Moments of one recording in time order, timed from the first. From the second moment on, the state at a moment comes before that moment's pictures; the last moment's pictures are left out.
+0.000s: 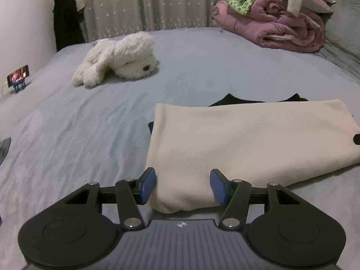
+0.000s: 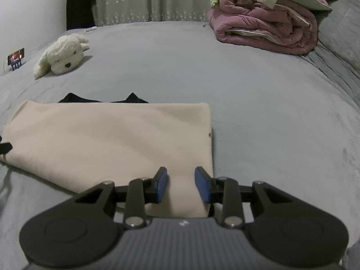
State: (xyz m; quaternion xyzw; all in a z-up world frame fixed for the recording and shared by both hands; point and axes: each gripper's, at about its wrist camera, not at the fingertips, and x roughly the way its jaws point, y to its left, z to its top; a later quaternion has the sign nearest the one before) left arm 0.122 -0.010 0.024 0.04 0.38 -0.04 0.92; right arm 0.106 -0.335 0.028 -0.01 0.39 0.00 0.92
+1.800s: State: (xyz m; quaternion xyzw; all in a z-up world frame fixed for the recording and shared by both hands) left arm 0.109 -0.031 0.022 0.09 0.35 -0.02 0.93; right arm 0.115 -0.316 0.014 0.02 0.35 0.03 0.93
